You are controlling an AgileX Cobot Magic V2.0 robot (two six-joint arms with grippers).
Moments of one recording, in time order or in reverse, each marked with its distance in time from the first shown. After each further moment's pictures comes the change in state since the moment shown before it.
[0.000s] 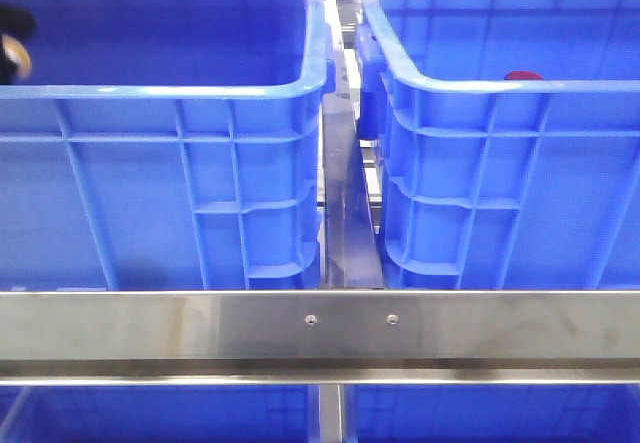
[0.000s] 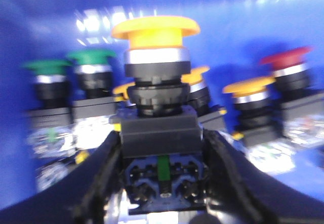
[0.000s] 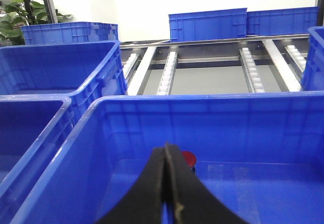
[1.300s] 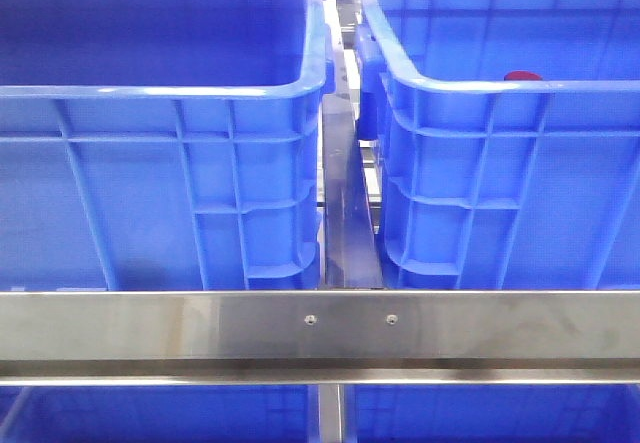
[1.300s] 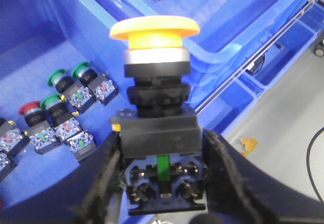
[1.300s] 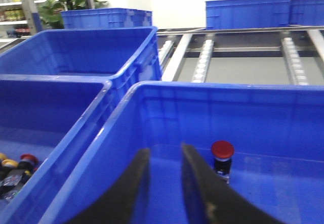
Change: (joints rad) left arm -0.712 -0.699 0.299 -0.061 0.044 -0.002; right arm 0.000 0.000 0.000 -0.002 0.150 0.000
